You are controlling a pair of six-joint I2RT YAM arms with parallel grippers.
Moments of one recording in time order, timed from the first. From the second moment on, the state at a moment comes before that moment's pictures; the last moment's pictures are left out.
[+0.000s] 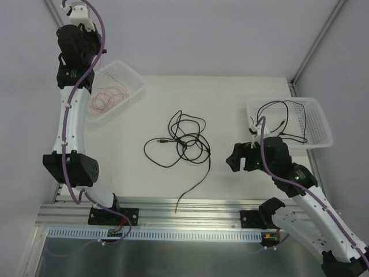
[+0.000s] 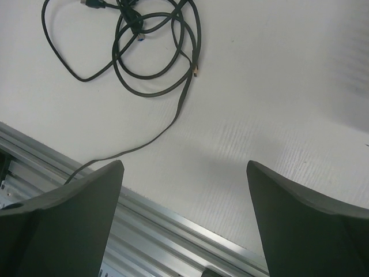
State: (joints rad) left arm 0.03 1.63 1.93 -0.29 0.04 -0.03; right arm 0.55 0.65 0.77 -0.73 -0.04 0.32
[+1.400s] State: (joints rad) left arm -0.24 1.11 0.84 -0.30 0.25 -0.39; right arm 0.63 0.98 0.75 -0.65 -0.08 0.36
